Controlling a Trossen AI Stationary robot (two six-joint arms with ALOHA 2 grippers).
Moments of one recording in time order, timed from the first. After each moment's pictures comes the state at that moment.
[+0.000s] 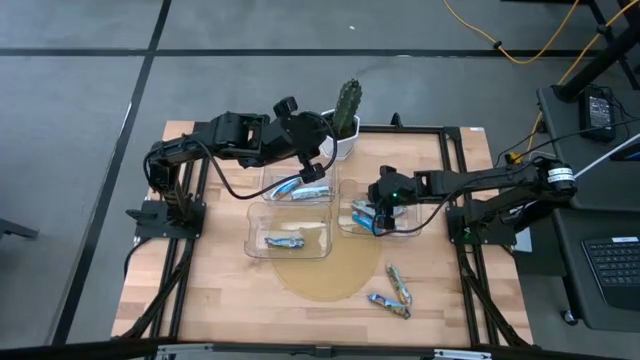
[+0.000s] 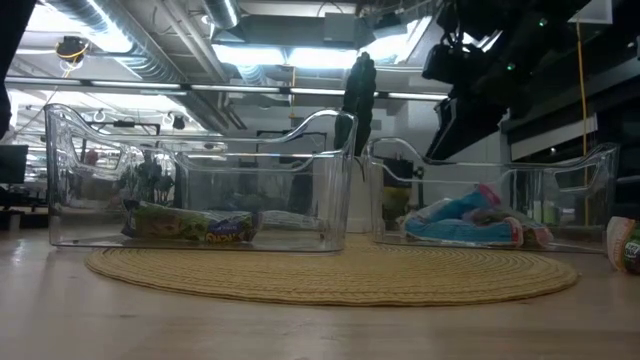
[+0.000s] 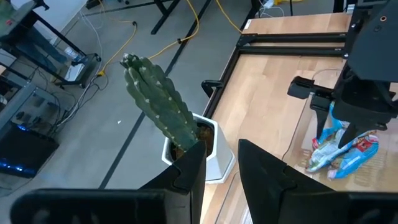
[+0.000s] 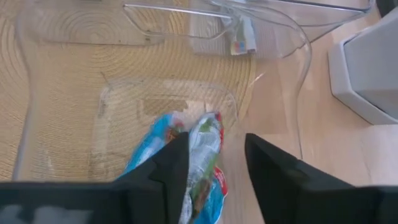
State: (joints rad) left arm 0.00 1.81 2.33 -1.23 -0.63 -0.02; right arm -0.05 1.28 0.75 -0.36 0.16 -0.09
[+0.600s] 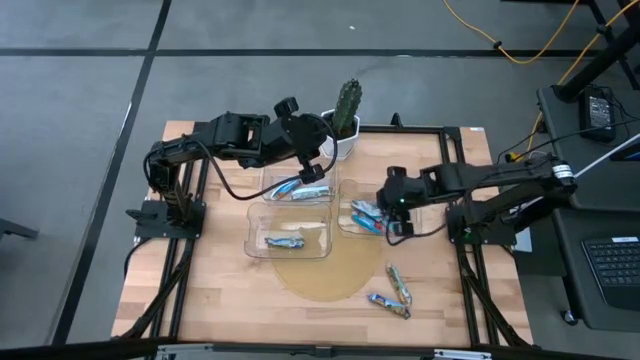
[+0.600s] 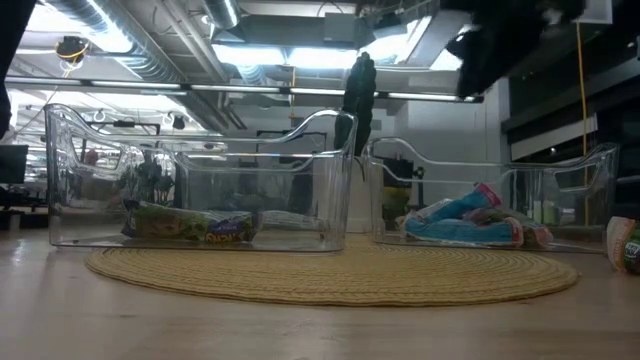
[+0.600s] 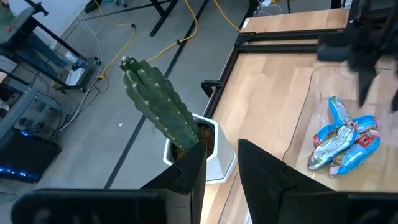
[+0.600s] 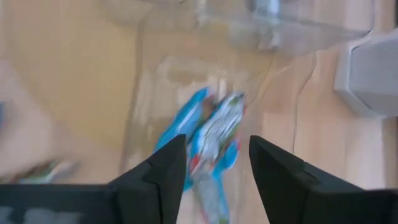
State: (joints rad) left arm 0.00 1.81 2.33 -1.23 -0.63 0.01; right arm 0.10 1.28 1.13 -0.96 0.15 -0.05
